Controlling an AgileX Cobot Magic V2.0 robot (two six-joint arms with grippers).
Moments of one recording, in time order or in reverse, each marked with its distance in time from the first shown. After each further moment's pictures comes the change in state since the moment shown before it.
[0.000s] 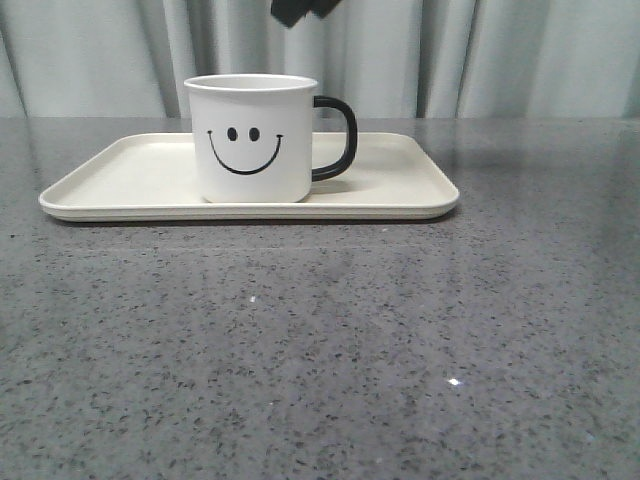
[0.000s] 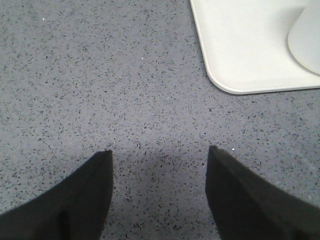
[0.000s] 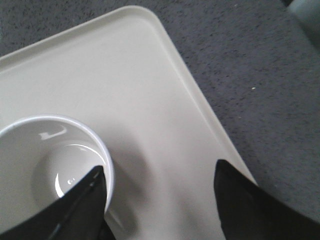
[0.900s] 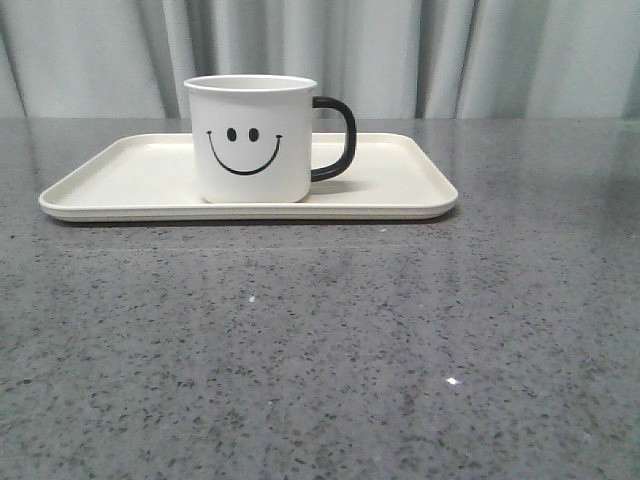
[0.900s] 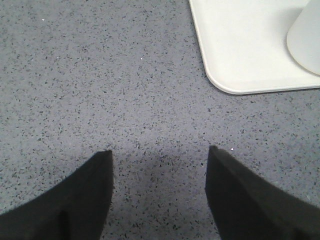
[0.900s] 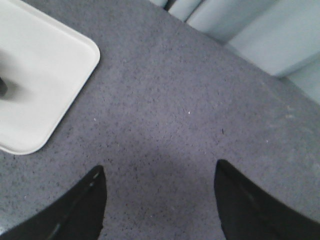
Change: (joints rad) left arm 0.000 0.000 0.000 0.000 0.000 0.000; right arm -0.054 -0.746 0.545 -0.584 0.062 0.503
